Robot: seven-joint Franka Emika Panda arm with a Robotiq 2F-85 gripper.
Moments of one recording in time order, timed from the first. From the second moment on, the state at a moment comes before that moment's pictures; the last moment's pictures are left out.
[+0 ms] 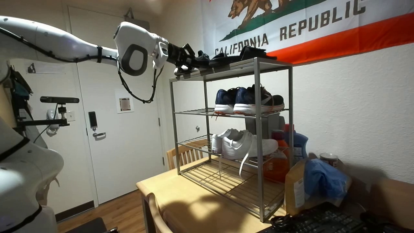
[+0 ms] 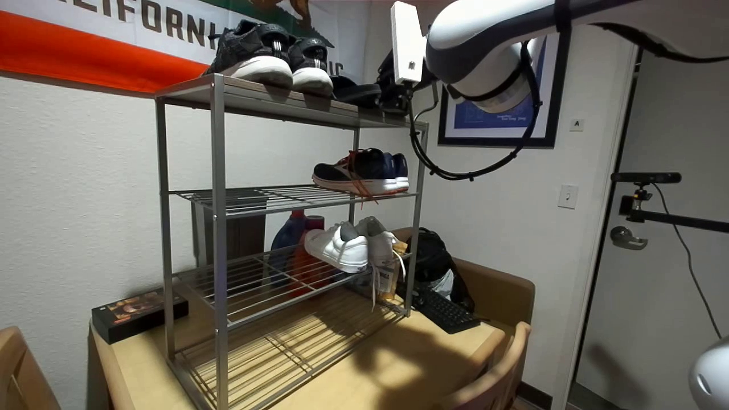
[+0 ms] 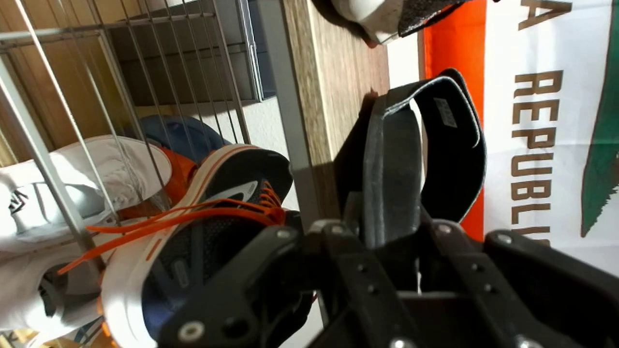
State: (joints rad) arm -0.56 -0.47 0.48 -2.18 0.49 3.03 1.41
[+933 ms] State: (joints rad) arm -0.77 -0.41 0.61 -2.08 0.47 3.01 1.50
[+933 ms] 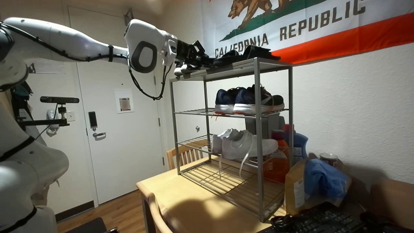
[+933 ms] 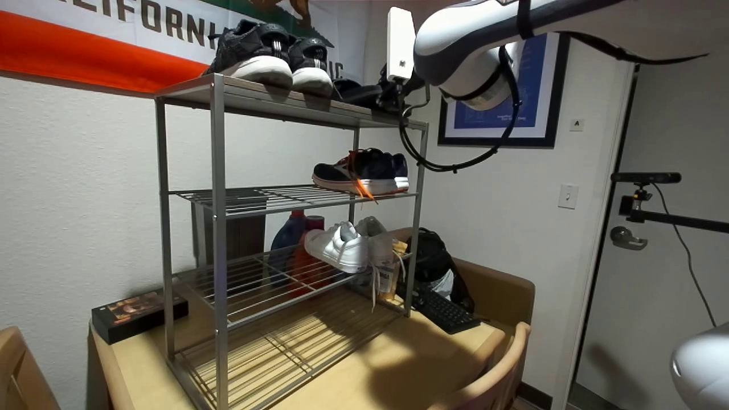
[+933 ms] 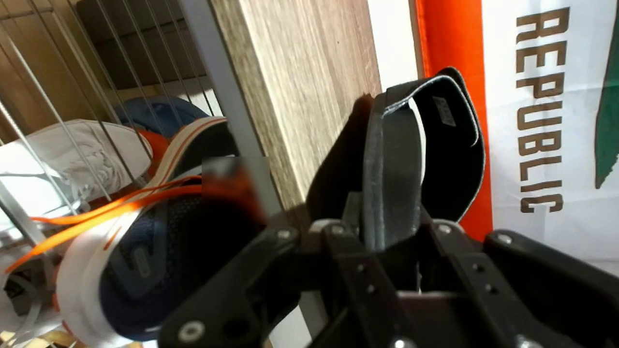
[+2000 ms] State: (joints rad) arm -0.87 -0.41 0.69 -2.04 0.47 3.00 1.50
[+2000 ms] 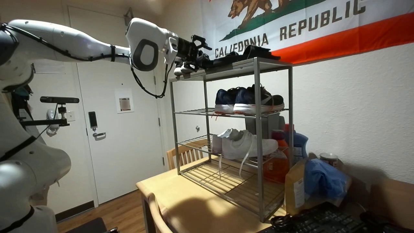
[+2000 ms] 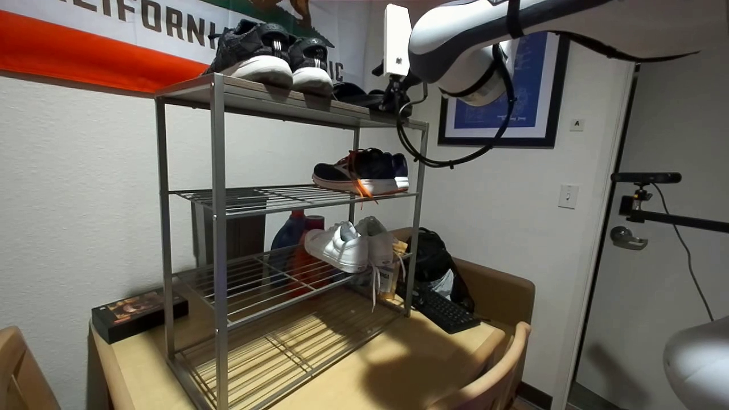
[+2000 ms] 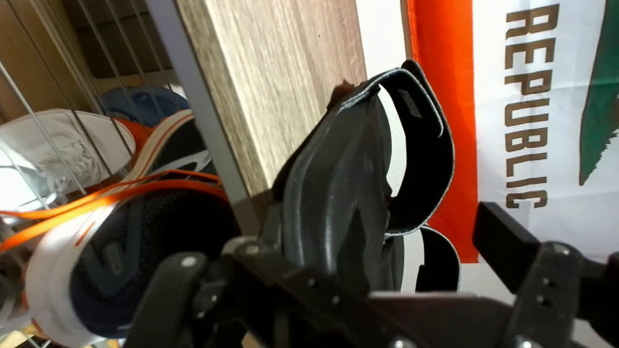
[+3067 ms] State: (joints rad) arm -0.48 -0.54 0.35 -2.25 0.34 2.96 1.44
